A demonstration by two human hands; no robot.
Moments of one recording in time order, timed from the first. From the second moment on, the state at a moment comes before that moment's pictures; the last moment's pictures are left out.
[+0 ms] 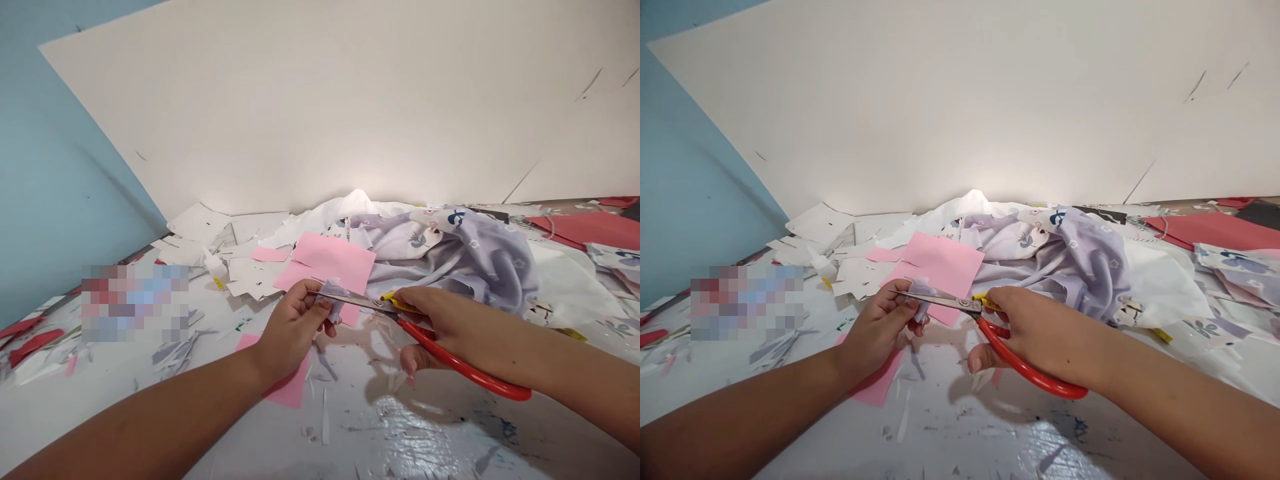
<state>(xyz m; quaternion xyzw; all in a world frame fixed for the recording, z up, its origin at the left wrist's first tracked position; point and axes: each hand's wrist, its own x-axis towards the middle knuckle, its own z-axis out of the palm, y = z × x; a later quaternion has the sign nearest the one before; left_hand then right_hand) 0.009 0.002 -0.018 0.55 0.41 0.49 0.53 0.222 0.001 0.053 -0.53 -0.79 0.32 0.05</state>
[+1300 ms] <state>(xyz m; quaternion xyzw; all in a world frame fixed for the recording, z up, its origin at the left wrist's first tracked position) 0.008 0.004 -0.019 0.53 0.39 0.49 0.57 0.223 0.001 0.044 -0.53 -0.78 0.33 0.02</state>
